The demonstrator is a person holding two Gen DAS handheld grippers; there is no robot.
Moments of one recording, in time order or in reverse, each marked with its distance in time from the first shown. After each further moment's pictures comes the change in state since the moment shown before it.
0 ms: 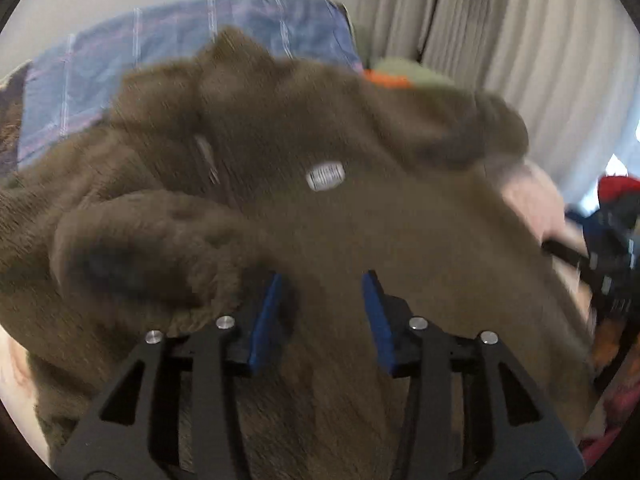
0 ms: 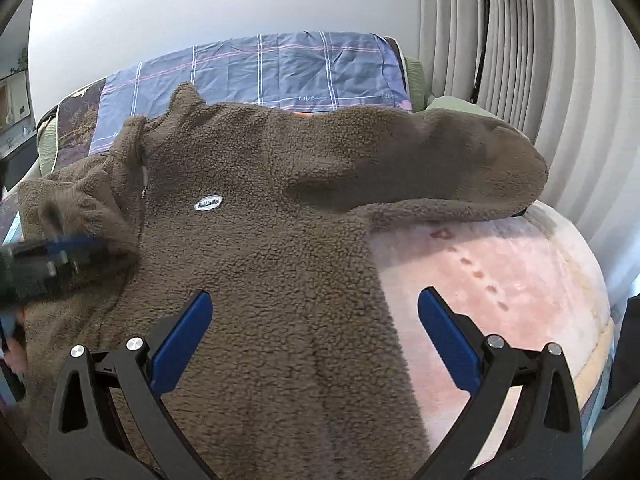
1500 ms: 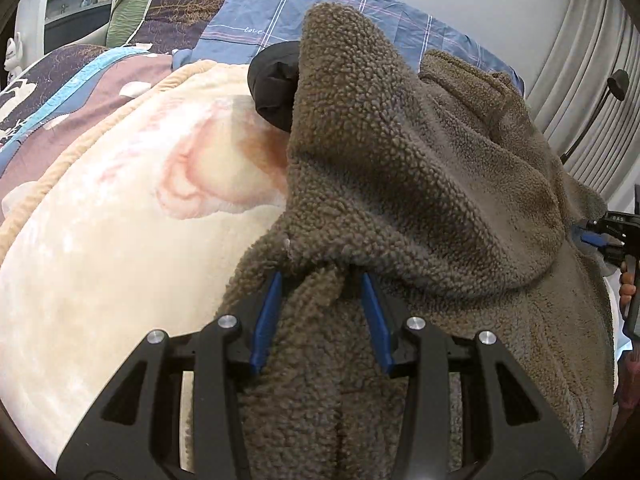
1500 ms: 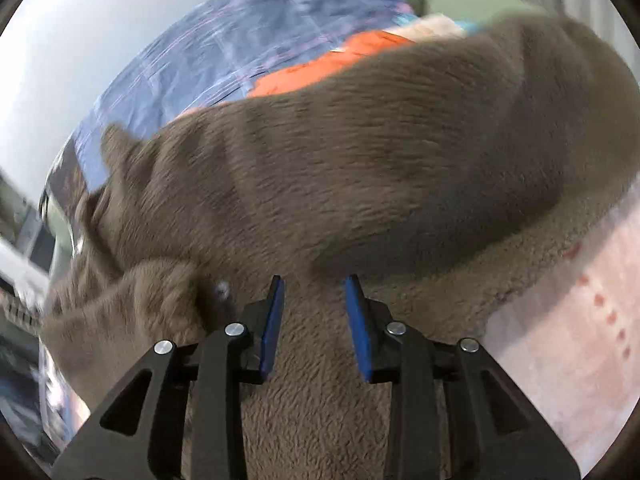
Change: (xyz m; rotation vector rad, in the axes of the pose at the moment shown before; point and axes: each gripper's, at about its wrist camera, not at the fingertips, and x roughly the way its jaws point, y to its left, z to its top) left arm -0.099 0.159 -0.133 -0.565 -0.102 0.306; right arm 0.146 -0.013 0.104 0.314 0.262 0.200
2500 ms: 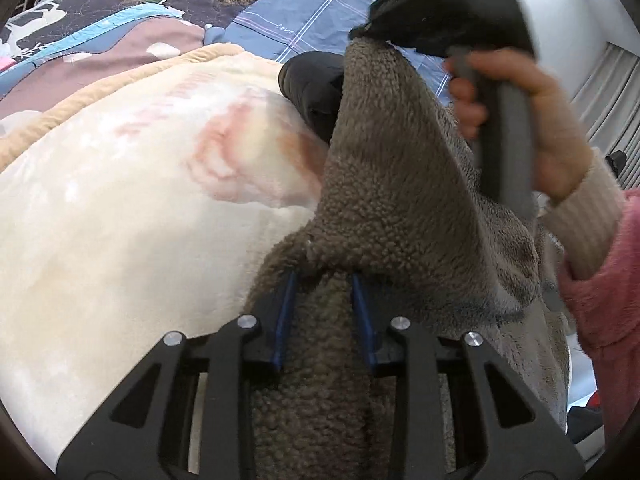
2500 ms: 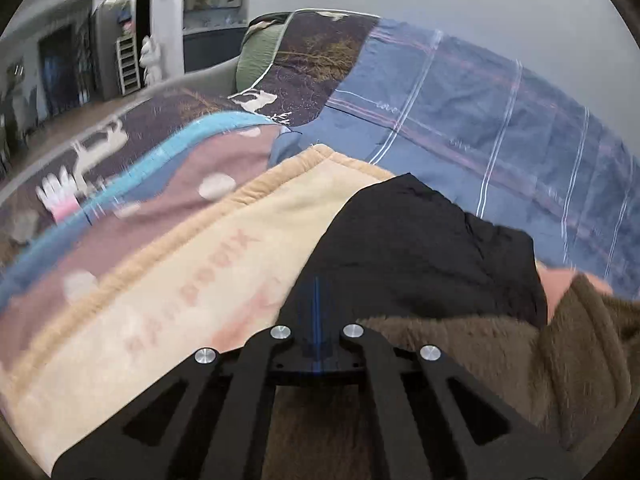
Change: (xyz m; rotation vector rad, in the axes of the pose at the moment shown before) left arm -0.006 0.048 -0.010 -0.227 -0.051 -0.121; right arm 0.117 0.480 -0.089 -1.000 -0.045 0.248
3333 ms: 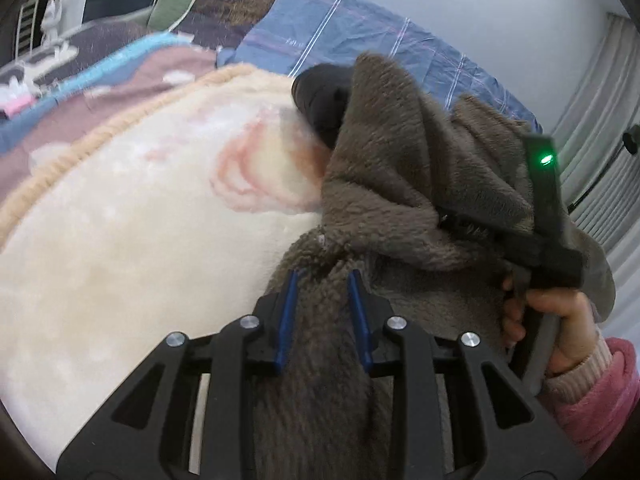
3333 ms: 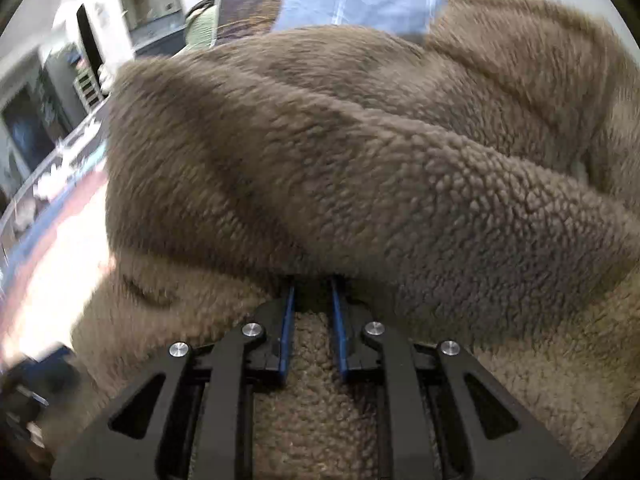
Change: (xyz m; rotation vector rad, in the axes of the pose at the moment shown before) left arm -0.031 -0.022 -0.005 0.094 -0.043 0.126; right arm -0.047 -0.062 -0.185 0.266 0.091 0.052
